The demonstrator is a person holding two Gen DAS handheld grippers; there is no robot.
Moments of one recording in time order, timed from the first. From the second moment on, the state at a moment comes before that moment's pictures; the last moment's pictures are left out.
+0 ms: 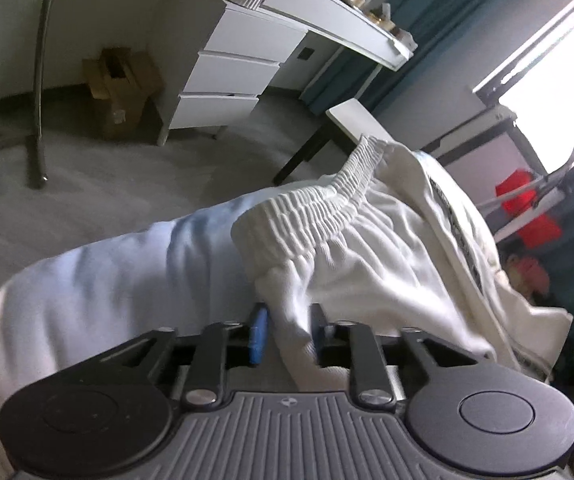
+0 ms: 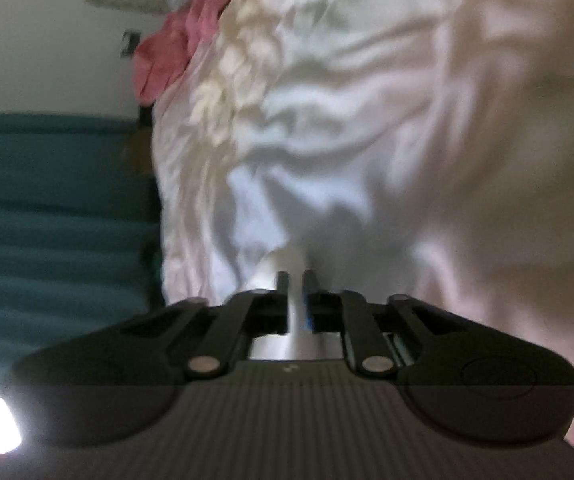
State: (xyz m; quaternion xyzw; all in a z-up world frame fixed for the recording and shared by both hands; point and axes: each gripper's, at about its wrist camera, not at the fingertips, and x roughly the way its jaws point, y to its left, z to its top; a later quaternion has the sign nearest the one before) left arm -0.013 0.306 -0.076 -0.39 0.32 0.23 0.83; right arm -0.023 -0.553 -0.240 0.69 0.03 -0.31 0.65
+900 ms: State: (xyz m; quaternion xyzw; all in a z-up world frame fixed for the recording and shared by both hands) left arm -0.007 0.236 -0.038 -0.21 0.27 0.20 0.92; right arm -0.002 -0.539 -0.192 0.51 0.14 -0.42 0.73
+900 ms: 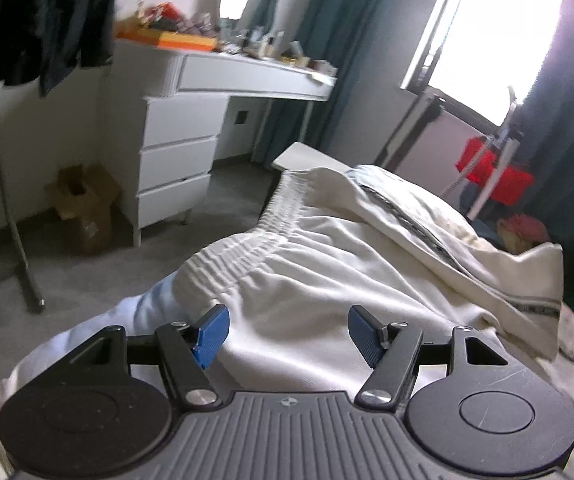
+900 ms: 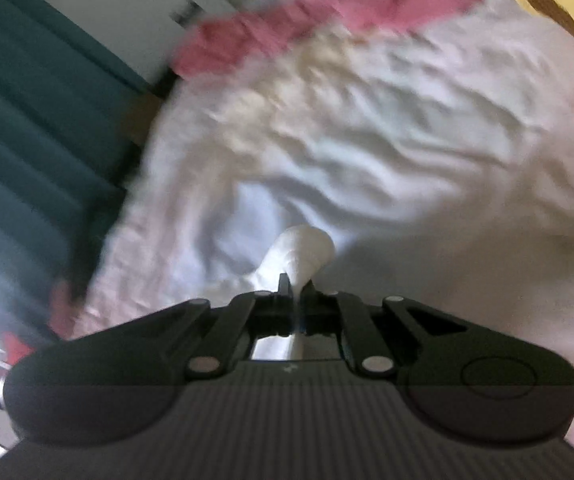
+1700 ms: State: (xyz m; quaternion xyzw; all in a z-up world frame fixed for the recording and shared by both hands) left arm 0.061 0.017 -0.102 -0.01 0.29 -0.06 0.95; right arm 0.154 -0.561 -0.131 0.30 0.29 -0.12 0.90
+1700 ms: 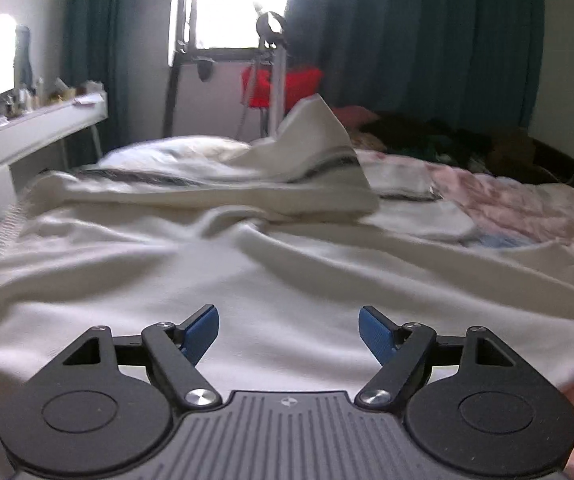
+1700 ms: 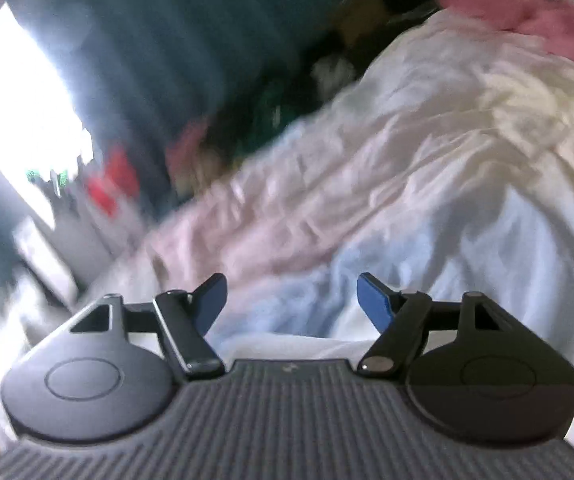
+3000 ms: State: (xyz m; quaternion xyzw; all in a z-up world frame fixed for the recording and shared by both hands) left arm 0.101 0.052 -0.135 -0.06 0.32 -0.01 0.95; right arm 0.178 -0.433 -0.151 0.38 0.24 -0.05 0.89
